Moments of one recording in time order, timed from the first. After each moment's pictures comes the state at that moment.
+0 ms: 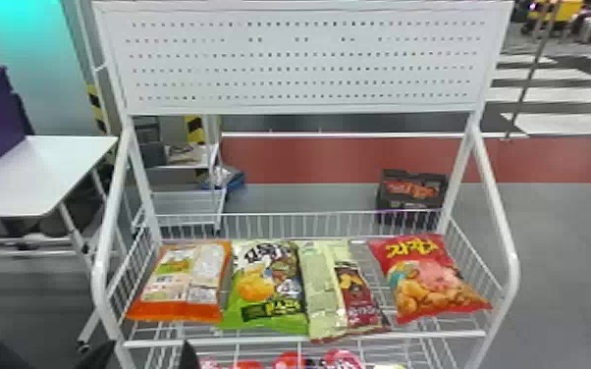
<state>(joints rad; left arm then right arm) 0.57 0.42 -0.26 -2.06 0.16 -0.14 0.46 0.83 -0.25 0.02 -2.12 -0.19 -0.30 -0.03</state>
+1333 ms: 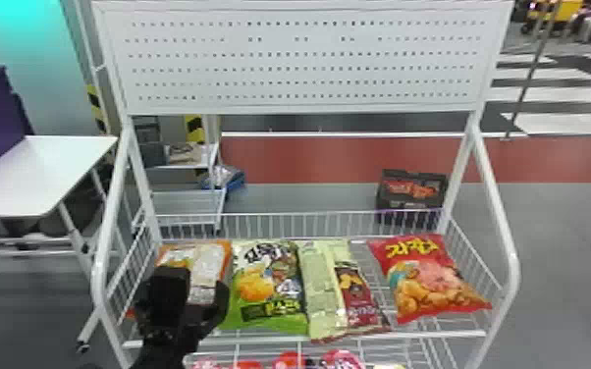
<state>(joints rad) 0.00 0.33 -0.35 -1.72 0.26 0.35 0.43 0.82 -0.26 0.02 -2.10 -0.19 -0.31 -0.03</state>
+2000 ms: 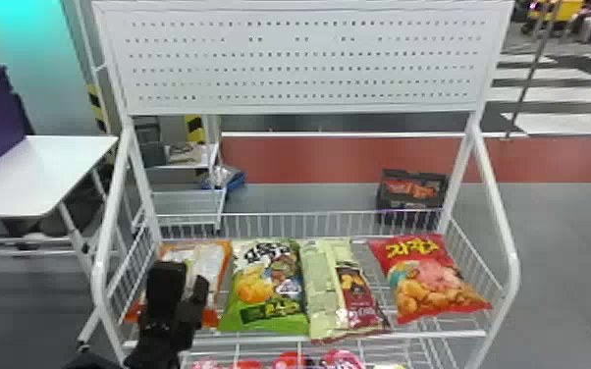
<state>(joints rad) -0.04 0.33 -0.33 -1.67 0.28 0.40 0.43 0.82 -0.25 0.02 -2.10 -0.19 -0.31 -0.03</state>
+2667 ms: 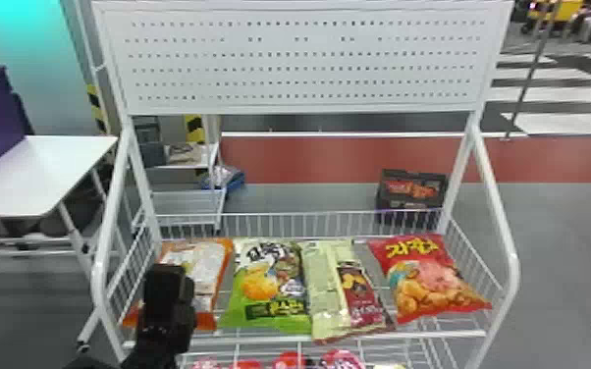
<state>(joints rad) -0.03 0.34 -0.33 -1.67 0.28 0.41 0.43 0.81 -0.25 0.02 -2.09 -0.19 -0.31 -0.03</state>
